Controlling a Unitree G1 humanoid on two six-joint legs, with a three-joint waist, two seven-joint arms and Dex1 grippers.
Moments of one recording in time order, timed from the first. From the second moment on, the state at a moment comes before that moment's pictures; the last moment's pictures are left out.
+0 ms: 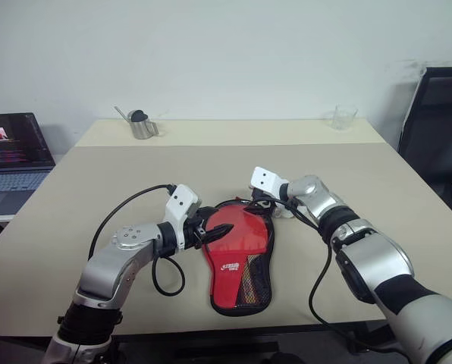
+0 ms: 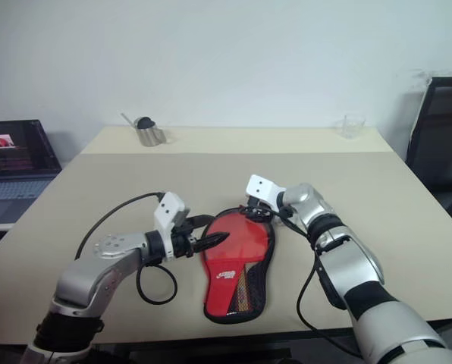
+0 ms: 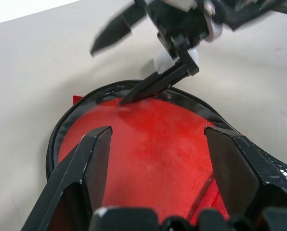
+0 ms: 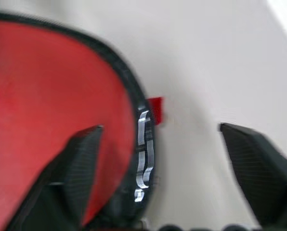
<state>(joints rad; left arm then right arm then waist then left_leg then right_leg) -0.40 0.56 -0.03 -0.27 -0.42 0.71 -0.72 -1.28 -0.19 0.24 1.29 -0.25 -0.18 0.82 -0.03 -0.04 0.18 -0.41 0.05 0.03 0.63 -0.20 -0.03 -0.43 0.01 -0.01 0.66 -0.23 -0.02</state>
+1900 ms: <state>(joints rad) -0.66 0.24 -0.23 0.37 -0.10 0.45 -0.71 -1.16 -0.40 -0.23 0.90 0.15 0.86 0.22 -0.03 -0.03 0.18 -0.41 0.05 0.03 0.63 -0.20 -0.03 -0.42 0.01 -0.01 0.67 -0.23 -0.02</state>
